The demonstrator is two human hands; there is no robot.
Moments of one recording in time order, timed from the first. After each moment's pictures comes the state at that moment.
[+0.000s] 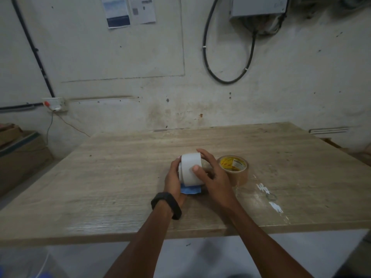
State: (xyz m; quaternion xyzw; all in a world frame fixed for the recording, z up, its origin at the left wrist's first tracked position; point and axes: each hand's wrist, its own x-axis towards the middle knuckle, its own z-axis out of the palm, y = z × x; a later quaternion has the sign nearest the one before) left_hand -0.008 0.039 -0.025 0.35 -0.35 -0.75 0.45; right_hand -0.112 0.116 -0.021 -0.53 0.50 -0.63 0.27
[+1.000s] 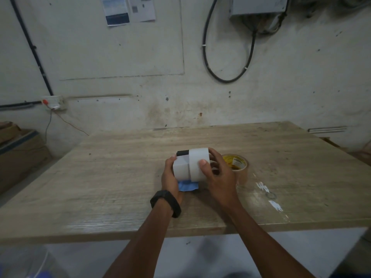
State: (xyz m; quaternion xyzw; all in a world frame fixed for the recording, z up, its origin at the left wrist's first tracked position) left_hand -0.006 0.026 -0.037 0.30 -0.32 -0.76 0.47; right_hand -0.116 0.111 -0.024 -0.48 0.52 -0.68 0.18
